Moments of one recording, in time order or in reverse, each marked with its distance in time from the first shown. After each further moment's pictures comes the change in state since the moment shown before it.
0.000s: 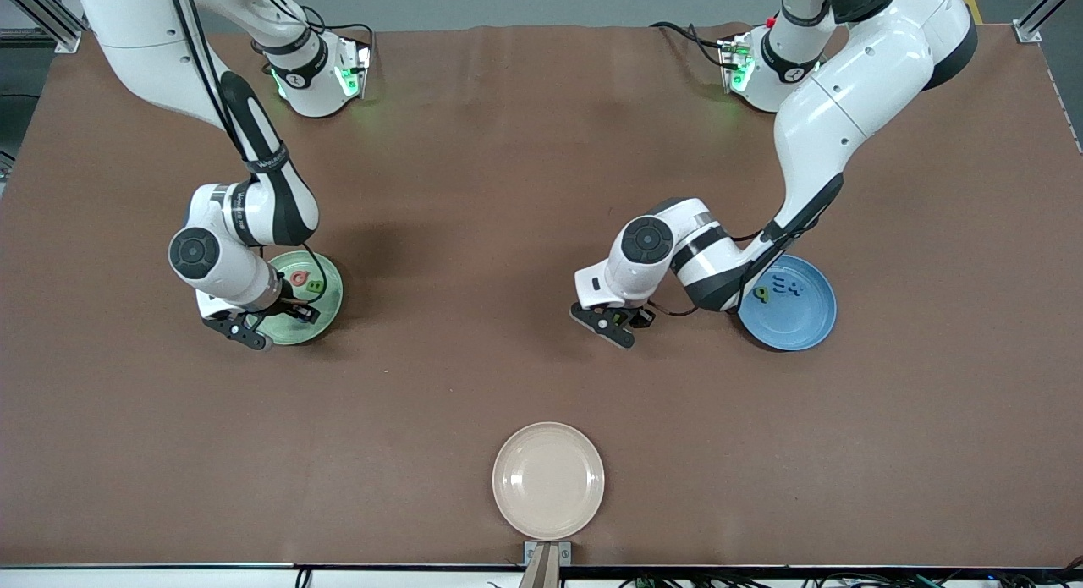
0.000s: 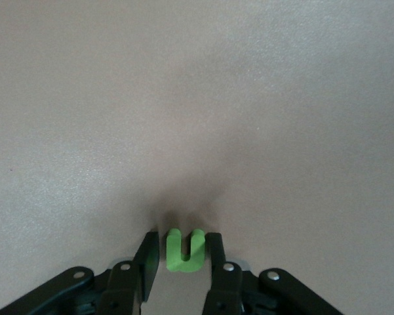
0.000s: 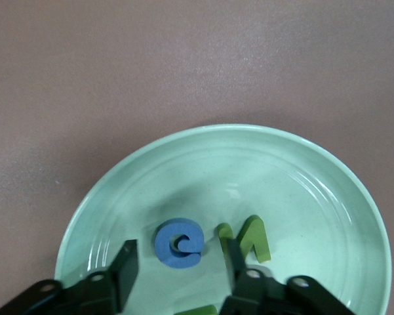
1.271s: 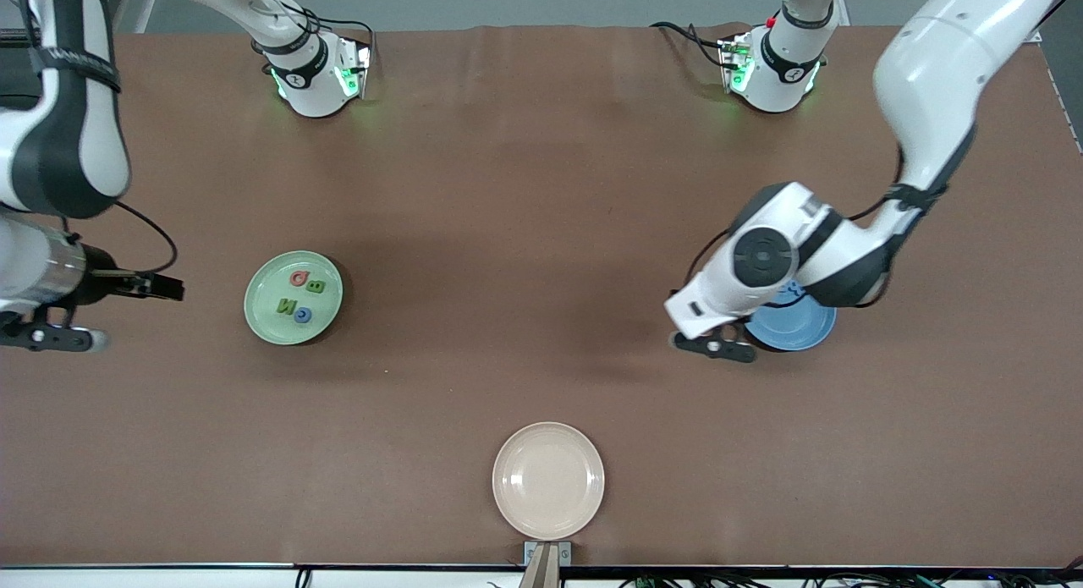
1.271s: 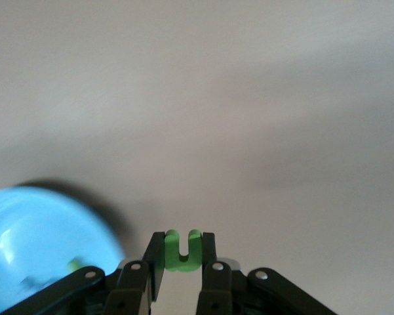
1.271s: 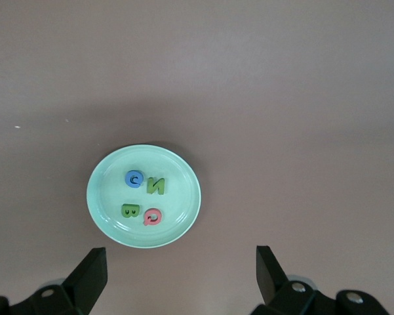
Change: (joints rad) left arm 0.394 -0.191 -0.212 -0.033 -0.148 -0.356 -0.081; right arm -0.152 -0.149 -0.008 0.663 -0.104 -0.883 -0.450
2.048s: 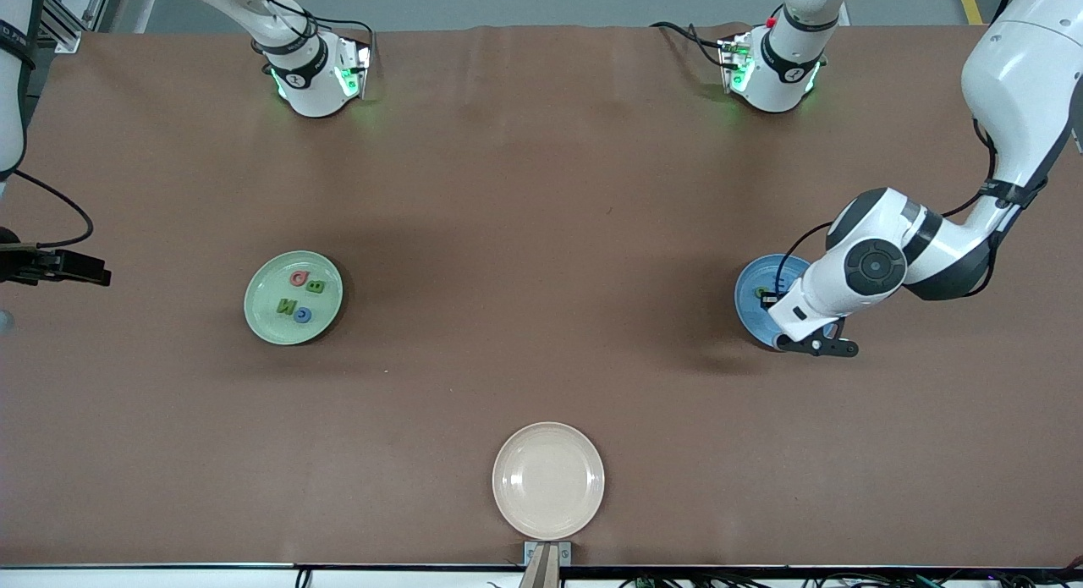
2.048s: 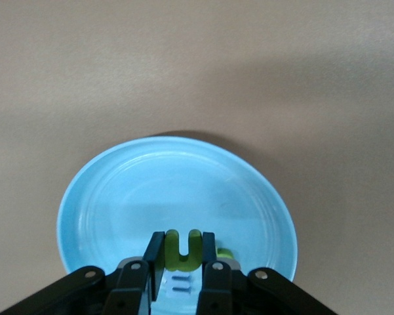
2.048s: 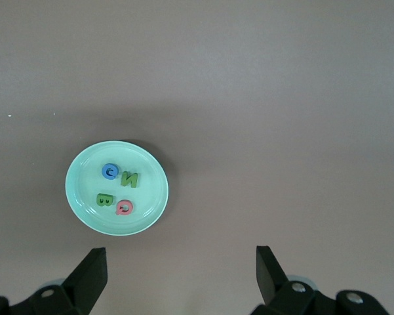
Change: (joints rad) left arm 0.323 0.021 -0.064 -0.219 0.186 0.103 0.005; right arm -0.099 0.001 0.001 0.099 0.000 -0.069 -0.179
